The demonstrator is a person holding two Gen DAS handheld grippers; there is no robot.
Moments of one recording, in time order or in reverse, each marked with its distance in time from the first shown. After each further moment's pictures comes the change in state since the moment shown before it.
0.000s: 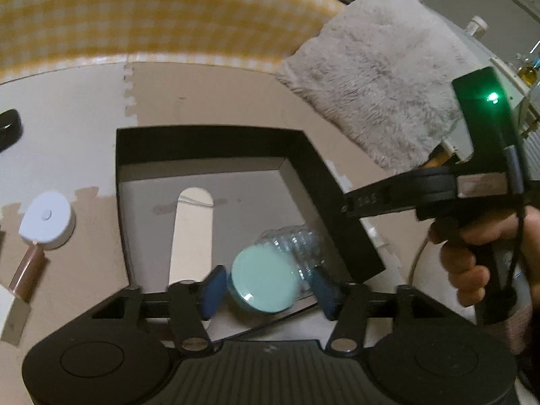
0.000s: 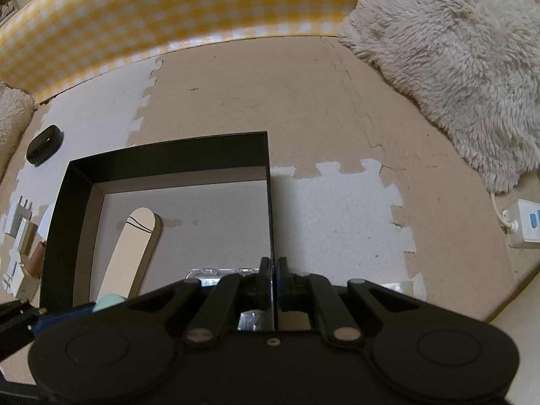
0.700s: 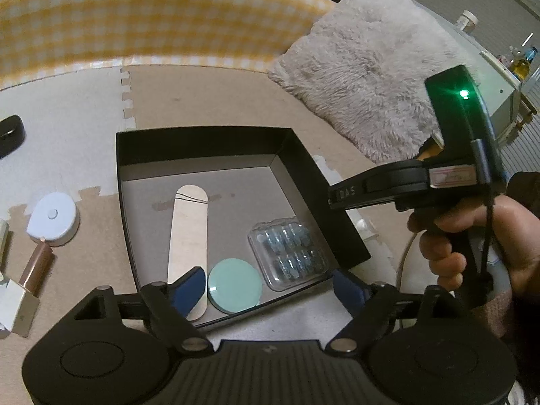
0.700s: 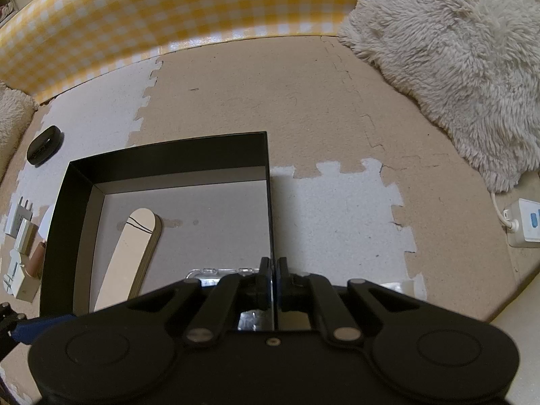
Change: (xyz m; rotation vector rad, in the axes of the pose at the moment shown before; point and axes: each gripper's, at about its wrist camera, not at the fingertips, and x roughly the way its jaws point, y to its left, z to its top) left arm -0.021 -0.008 0.000 0.025 0.012 -0.011; right arm 0.000 0.000 0.000 0.002 0.000 0.003
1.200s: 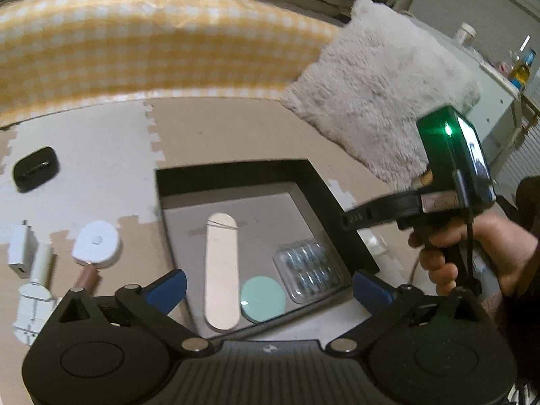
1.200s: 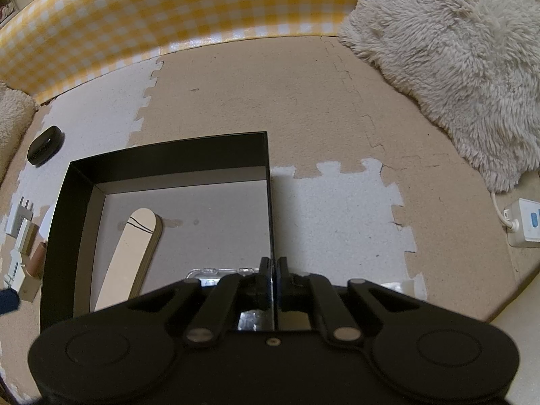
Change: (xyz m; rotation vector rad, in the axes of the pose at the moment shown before) left arm -0.038 0.008 0.006 0.025 -0.081 0.077; right arm 0.000 0.000 0.000 -0.001 -0.001 0.000
